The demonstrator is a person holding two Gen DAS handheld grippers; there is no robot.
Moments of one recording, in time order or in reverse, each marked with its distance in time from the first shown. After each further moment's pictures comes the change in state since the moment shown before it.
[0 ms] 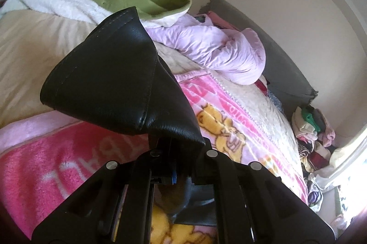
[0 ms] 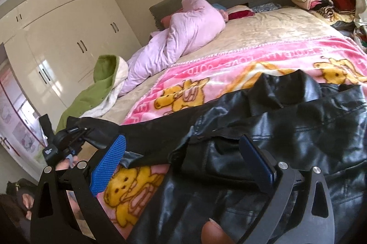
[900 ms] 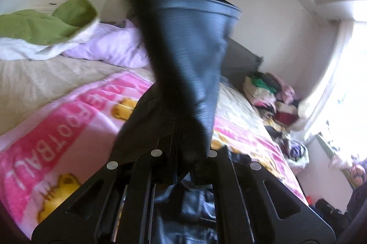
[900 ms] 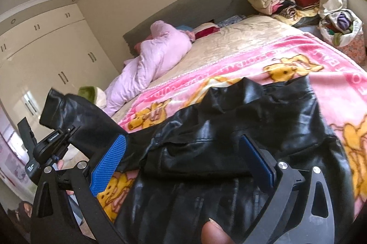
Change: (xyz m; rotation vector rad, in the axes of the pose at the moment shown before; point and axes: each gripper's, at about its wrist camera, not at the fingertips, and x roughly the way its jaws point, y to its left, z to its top) left arm -0.043 -0.120 -0.055 0.319 0.009 -0.326; right arm -0.091 -0.068 -0.017 0.131 -0.143 -0.121
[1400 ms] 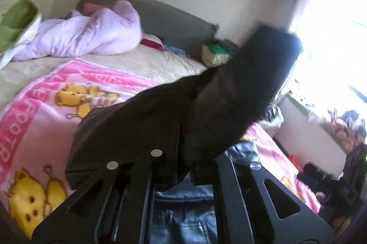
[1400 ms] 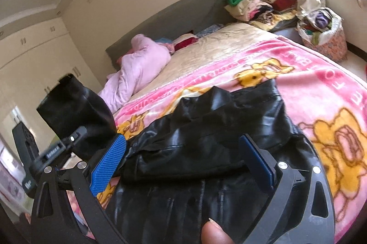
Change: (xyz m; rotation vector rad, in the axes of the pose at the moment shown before) left arm 0.028 -0.077 -0.049 0.197 0.149 -0.231; right arm -0.032 -0.052 -0.005 0.092 -0.074 -0.094
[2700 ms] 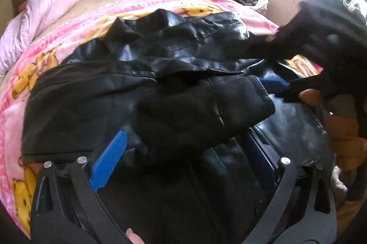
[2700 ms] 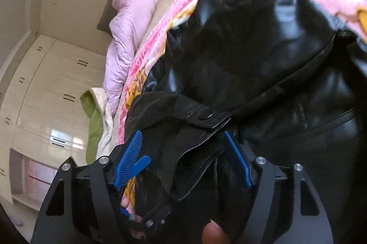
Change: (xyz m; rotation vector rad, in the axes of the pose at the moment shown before) left arm 0.069 -0.076 -0.110 0.437 0.554 -0.033; right arm 0.108 -0.053 -0.038 0.404 0.493 0.198
